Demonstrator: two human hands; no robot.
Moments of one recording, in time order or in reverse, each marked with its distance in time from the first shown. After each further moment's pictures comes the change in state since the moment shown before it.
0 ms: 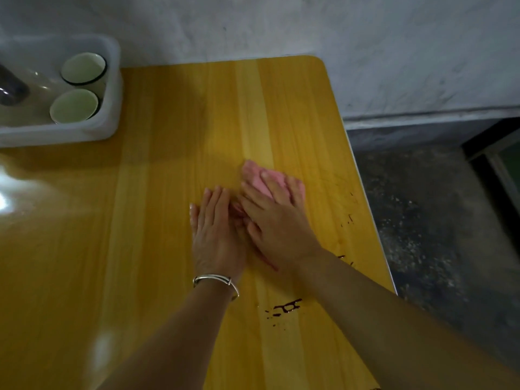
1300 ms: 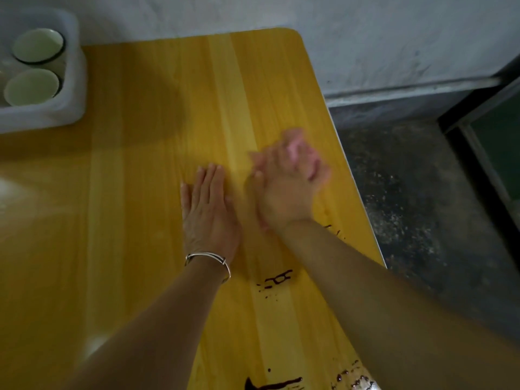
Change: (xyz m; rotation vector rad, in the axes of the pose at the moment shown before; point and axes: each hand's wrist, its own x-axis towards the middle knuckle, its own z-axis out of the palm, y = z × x) left_hand -0.001 0.001 0.004 0.079 -0.107 0.115; right_hand 0.004 0.003 0.003 -0.020 0.008 0.549
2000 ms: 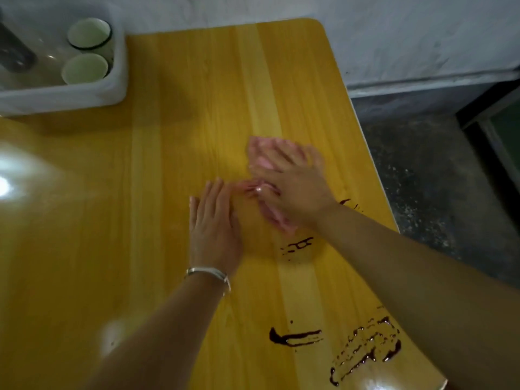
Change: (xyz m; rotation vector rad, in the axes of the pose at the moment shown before) left_hand -0.064 -0.030 -0.030 -0.051 -0.041 0.015; right_hand -0.032 0.008 -0.015 -0.013 -0.072 -0.502
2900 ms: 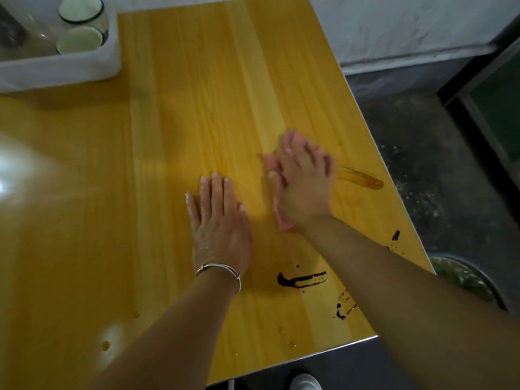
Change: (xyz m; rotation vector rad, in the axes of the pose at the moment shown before) left_hand -0.063 -0.013 0.006 0.281 -0.023 0.022; right_hand -0.065 -0.055 0.030 0.041 0.149 0.496
